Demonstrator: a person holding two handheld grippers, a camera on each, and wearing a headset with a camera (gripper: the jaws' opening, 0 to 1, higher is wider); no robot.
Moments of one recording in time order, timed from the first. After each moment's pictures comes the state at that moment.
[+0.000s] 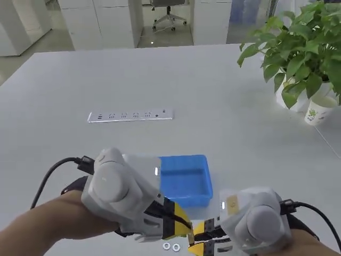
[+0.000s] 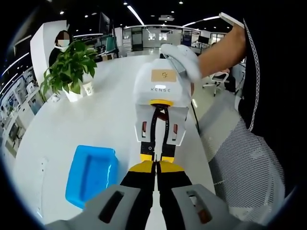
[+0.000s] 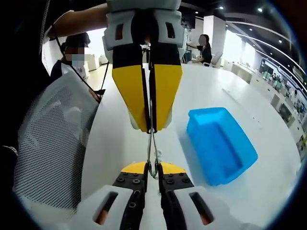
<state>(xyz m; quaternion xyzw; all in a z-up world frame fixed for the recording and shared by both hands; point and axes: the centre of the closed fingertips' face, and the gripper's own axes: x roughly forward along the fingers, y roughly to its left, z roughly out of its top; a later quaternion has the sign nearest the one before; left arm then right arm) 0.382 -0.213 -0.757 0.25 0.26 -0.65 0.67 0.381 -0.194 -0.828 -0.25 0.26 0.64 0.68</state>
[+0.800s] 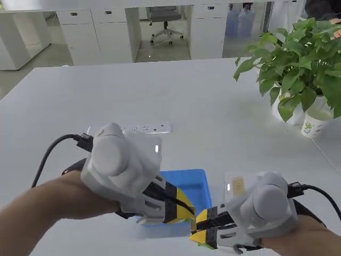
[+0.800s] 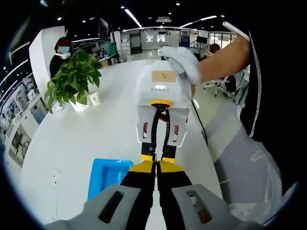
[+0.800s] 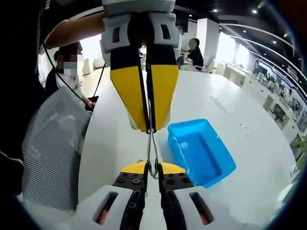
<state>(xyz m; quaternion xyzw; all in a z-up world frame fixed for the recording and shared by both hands) 0.417 -0.218 -0.715 0.27 0.23 -0.65 0.67 0.417 -0.197 -0.788 -0.24 0.25 0.62 0.70</state>
